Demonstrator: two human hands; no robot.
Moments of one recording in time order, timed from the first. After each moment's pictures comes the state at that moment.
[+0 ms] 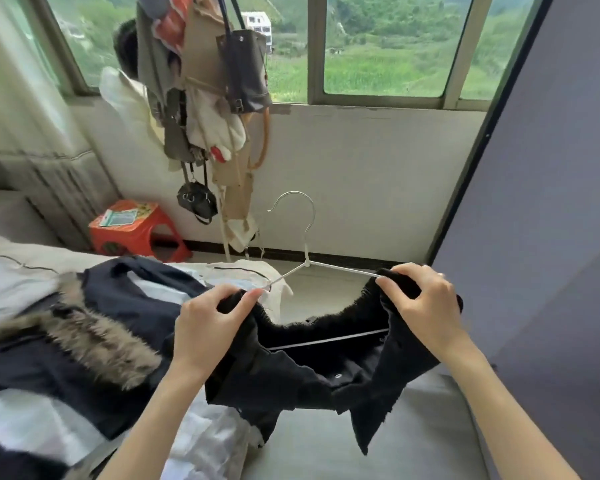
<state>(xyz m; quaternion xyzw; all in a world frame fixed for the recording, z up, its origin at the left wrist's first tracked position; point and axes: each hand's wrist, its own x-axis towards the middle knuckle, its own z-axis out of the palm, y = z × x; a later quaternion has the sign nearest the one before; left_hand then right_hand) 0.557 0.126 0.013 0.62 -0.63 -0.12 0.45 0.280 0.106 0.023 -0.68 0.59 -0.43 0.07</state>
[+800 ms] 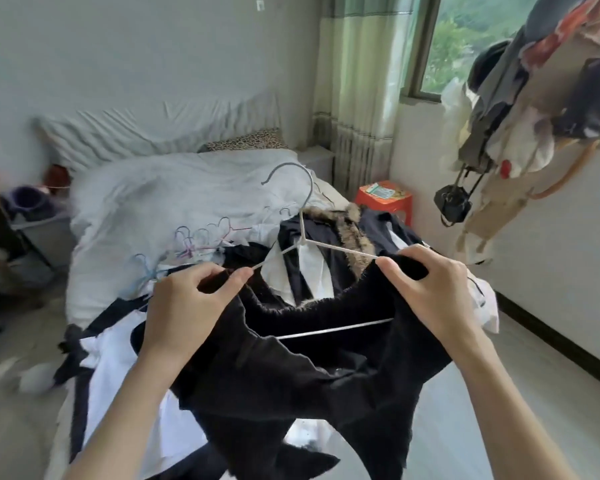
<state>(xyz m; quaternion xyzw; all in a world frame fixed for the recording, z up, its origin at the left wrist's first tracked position) 0.643 0.544 0.074 0.83 -0.29 0.16 0.45 0.491 0.312 0.077 -0.85 0.26 -0.39 0.25</state>
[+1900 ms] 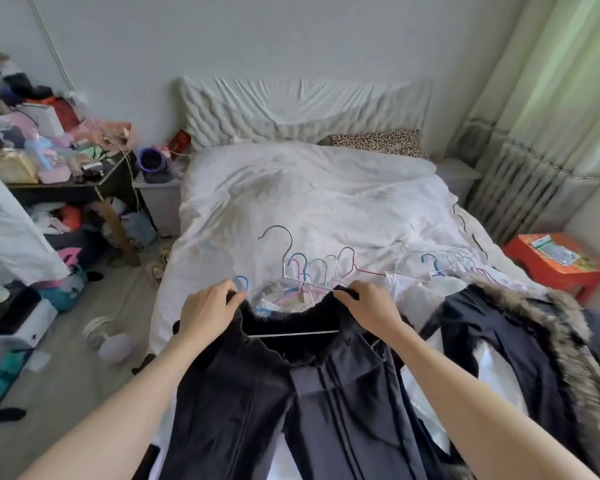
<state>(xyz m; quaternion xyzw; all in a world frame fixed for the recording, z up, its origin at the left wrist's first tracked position) 1.119 0.633 -0.081 0.98 -0.10 0.04 0.17 1.058 0.365 -0.072 -0.96 0.13 -0.02 0.26</state>
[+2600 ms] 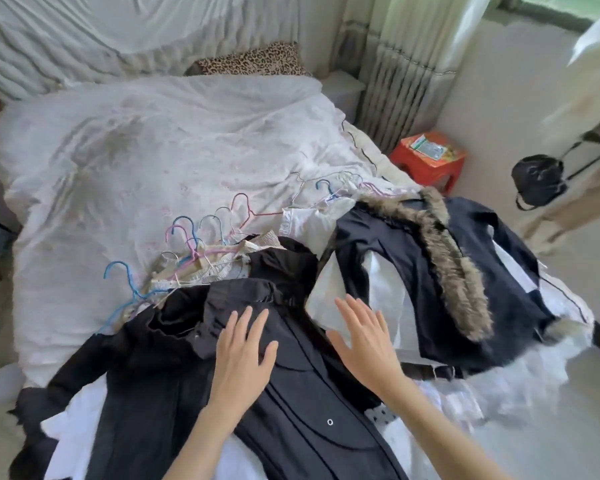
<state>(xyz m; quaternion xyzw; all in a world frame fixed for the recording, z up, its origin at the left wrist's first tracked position) 0.983 0.479 -0.175 0.91 -0.33 -0.07 0.23 0.870 0.294 -0.152 -0.95 0.24 -0.04 0.18</state>
